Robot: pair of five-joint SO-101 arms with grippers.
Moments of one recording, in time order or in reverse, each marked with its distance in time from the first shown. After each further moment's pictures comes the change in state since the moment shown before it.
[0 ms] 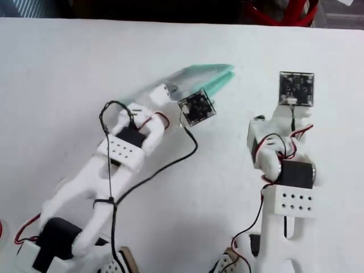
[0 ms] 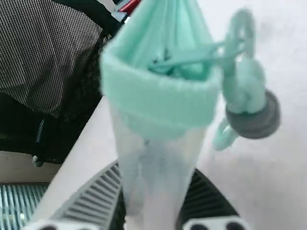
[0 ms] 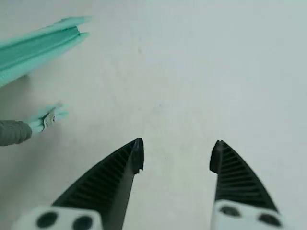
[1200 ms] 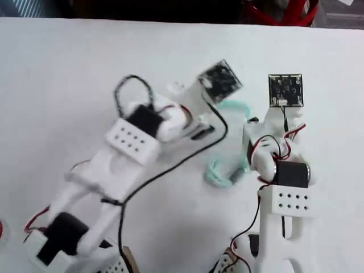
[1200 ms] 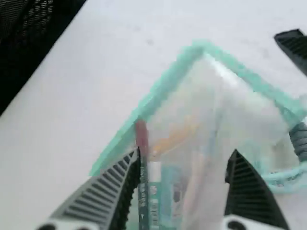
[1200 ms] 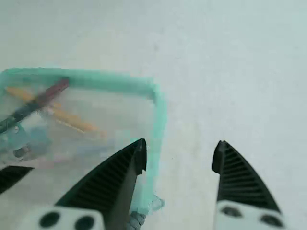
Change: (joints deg) left arm 10.1 2.4 -27.9 37.5 16.2; right arm -1.0 0.0 2.2 -1.7 2.8
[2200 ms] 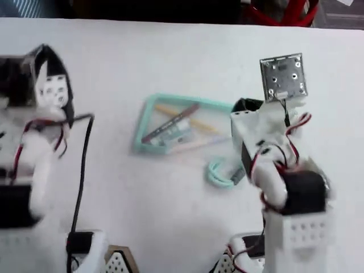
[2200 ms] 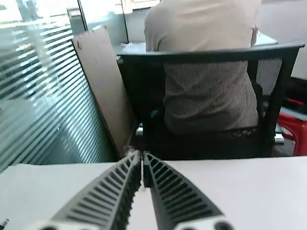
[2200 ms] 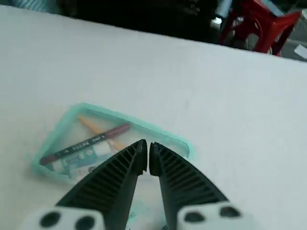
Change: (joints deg) left arm -37.7 -46.3 2.2 0.9 19.0; right arm -12.6 0.0 -34.3 22.9 -0.1
